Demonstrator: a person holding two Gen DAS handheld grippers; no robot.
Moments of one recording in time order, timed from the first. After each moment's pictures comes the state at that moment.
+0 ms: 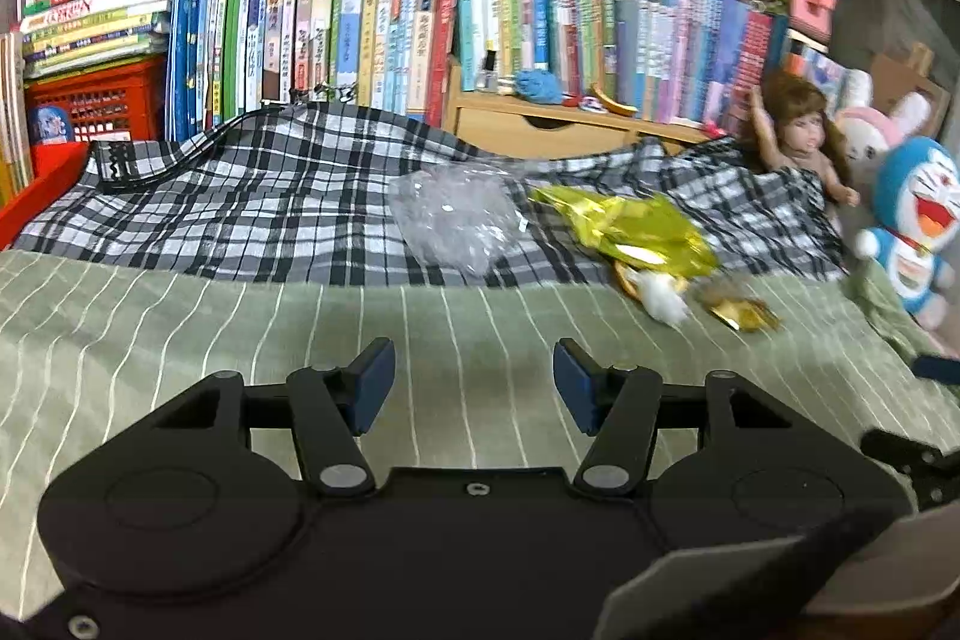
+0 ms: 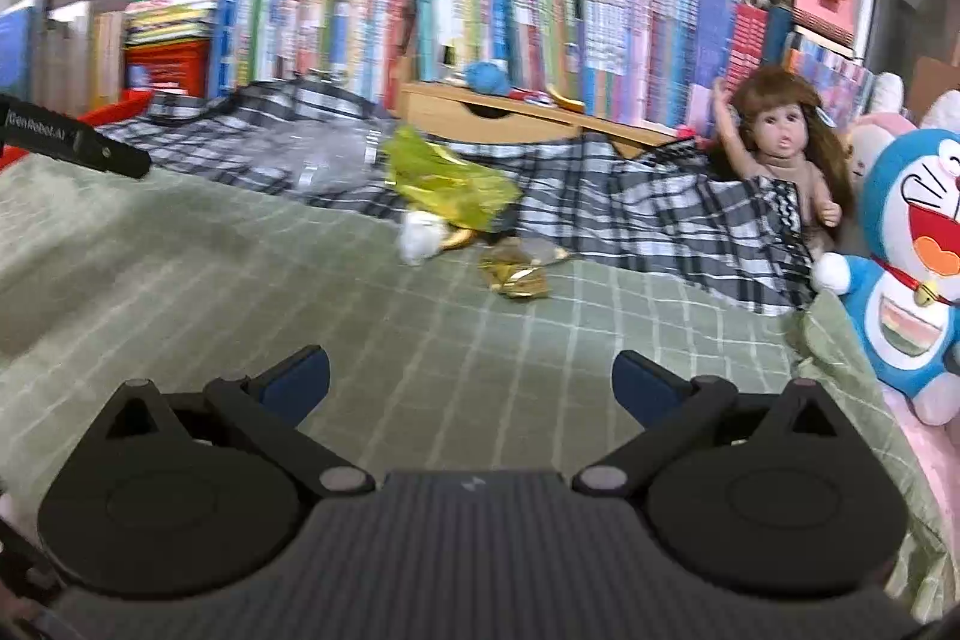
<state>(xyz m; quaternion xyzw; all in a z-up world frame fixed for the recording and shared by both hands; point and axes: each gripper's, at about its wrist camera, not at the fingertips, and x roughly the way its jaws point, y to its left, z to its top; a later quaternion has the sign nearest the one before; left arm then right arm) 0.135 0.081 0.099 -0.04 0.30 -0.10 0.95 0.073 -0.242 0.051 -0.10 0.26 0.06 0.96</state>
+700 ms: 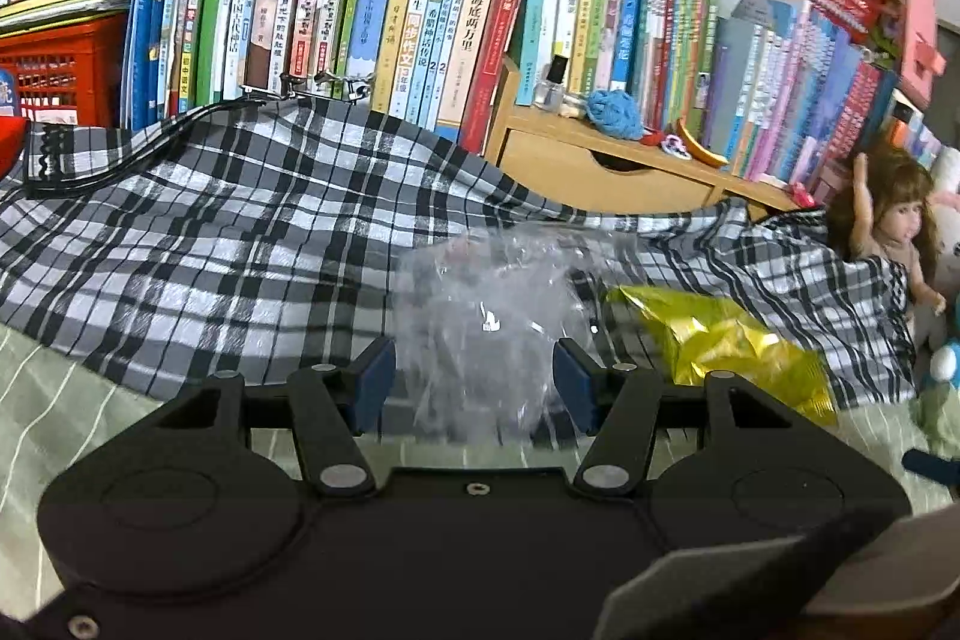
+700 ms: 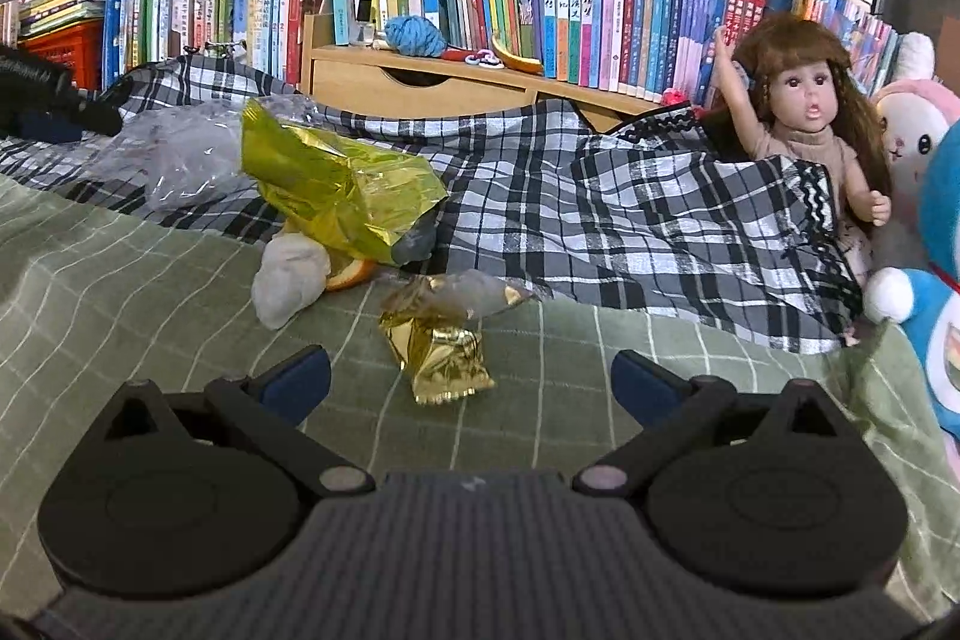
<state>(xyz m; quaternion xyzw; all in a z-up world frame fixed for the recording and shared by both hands) 0.296 0.073 0.070 -0.10 0.32 -0.07 0.94 0.200 -0.253 0.015 -0.09 0.28 0.03 0.96</state>
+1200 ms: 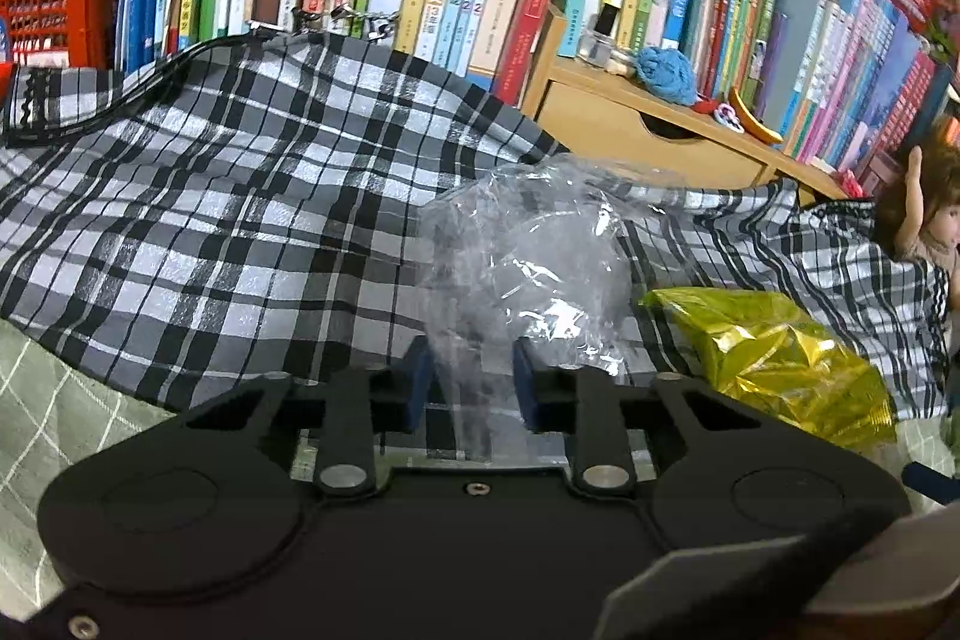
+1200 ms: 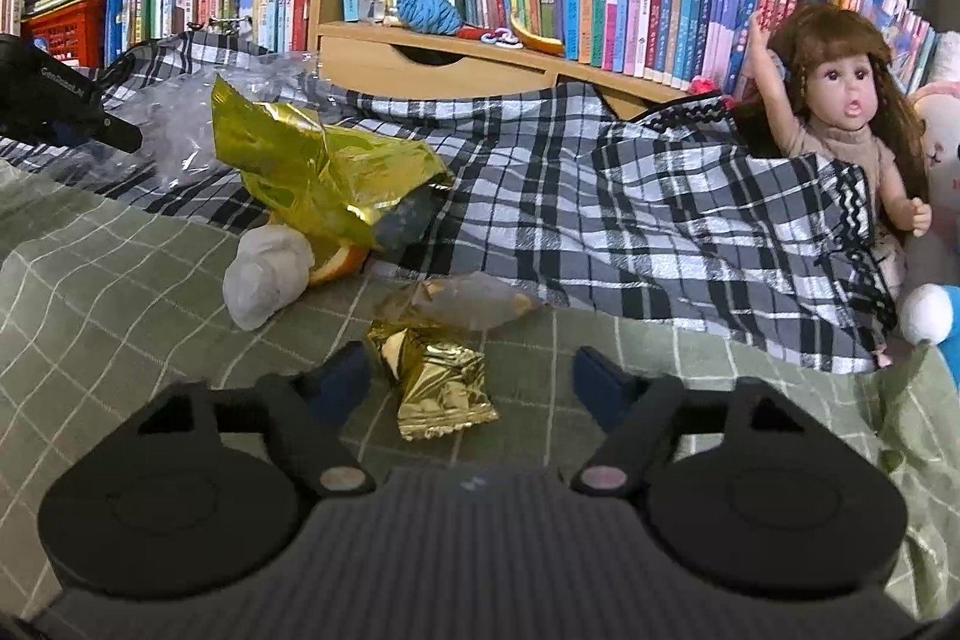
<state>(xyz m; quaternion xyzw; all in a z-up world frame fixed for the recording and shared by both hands) 0.327 0.071 0.037 -0.11 0.35 -0.05 0.93 0.223 -0.255 0.006 -0.10 0.30 0.05 0.95</state>
